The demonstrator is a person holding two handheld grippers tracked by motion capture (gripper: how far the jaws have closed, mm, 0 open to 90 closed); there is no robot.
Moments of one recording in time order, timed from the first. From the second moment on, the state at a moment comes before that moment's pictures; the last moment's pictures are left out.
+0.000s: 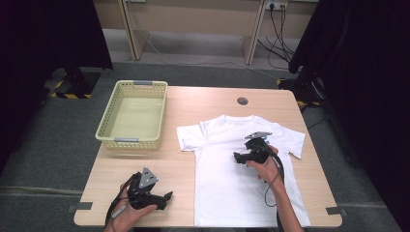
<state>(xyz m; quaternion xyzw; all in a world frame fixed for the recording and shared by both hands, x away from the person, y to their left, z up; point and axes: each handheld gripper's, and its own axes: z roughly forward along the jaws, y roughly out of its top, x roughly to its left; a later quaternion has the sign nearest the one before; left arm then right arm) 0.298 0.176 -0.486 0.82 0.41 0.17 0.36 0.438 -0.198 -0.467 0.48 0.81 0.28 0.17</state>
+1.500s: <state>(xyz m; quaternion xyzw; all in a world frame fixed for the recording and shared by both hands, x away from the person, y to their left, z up) 0.299 0.177 -0.486 0.82 0.41 0.17 0.36 0.418 -0.215 -0.458 0.47 0.80 0.34 0.15</state>
